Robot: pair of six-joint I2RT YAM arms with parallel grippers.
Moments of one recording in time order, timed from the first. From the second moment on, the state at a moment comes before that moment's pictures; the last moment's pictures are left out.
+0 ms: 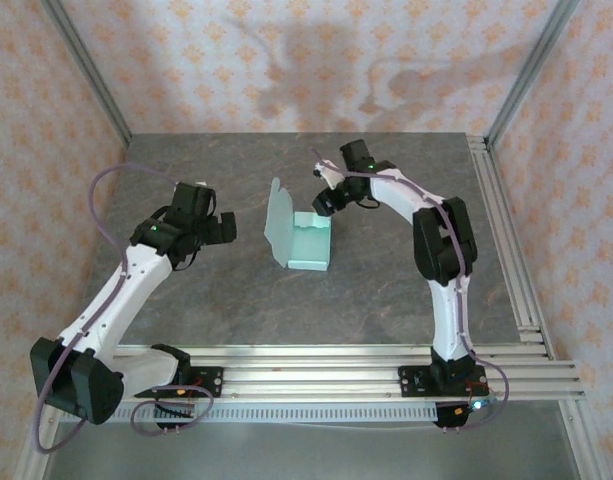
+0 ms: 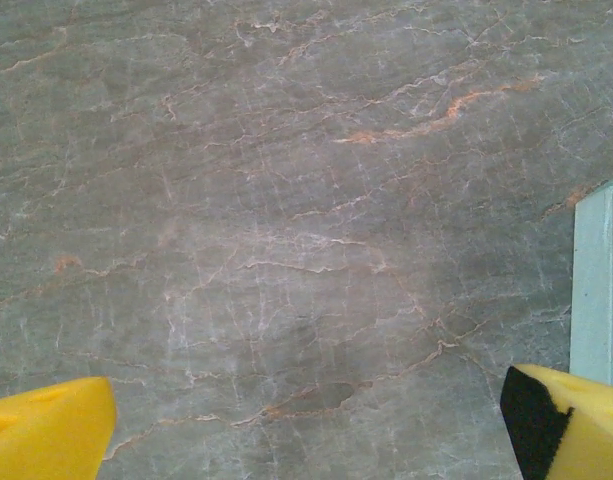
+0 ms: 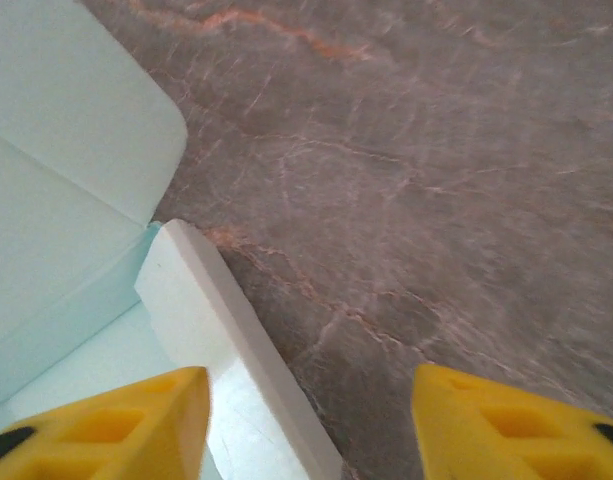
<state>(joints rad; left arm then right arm) -0.26 1.16 1.04 -0.80 -0.25 -0.37 0.40 2.17 1.74 -0.62 -0.47 -0.35</state>
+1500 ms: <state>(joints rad) -0.26 1.26 0.86 -0.61 -0.20 -0.45 0.58 1.88 1.14 -0.22 0.30 0.09</state>
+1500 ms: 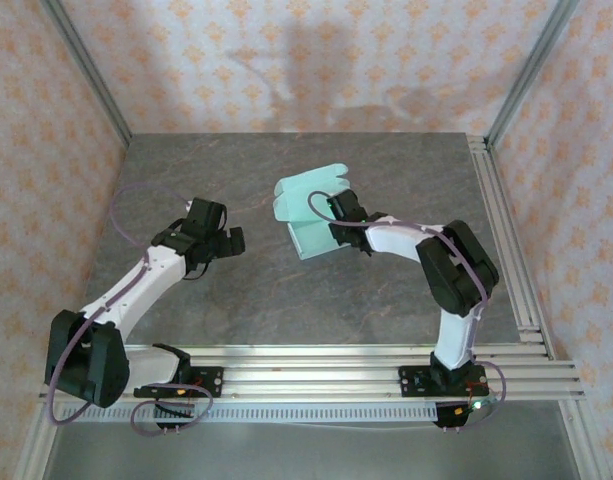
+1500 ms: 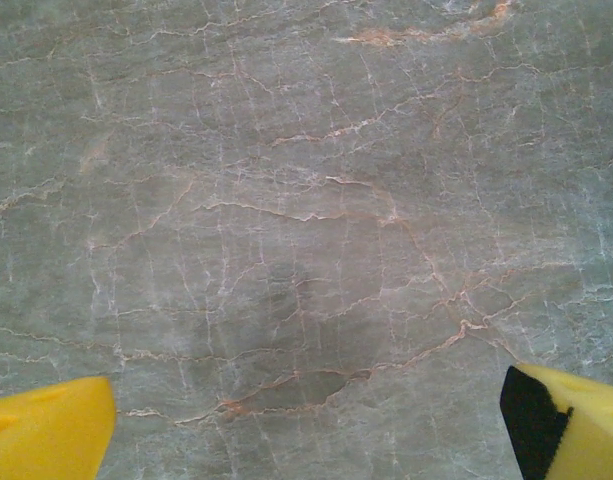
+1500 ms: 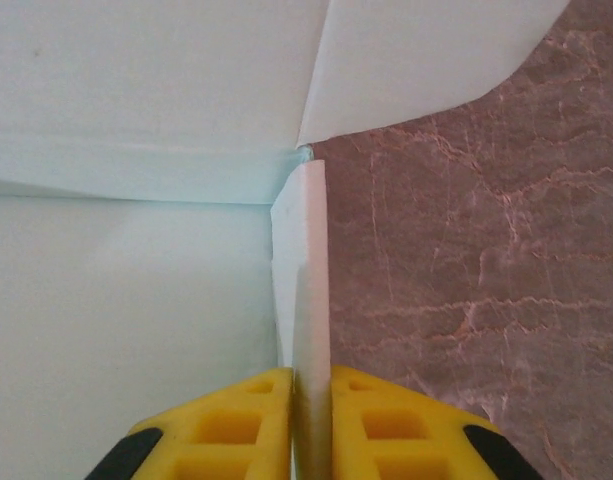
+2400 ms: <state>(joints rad) -0.26 1.26 0.85 -0.59 -0.20 -0.47 0.56 1.96 1.24 -0.28 0.26 0.08</state>
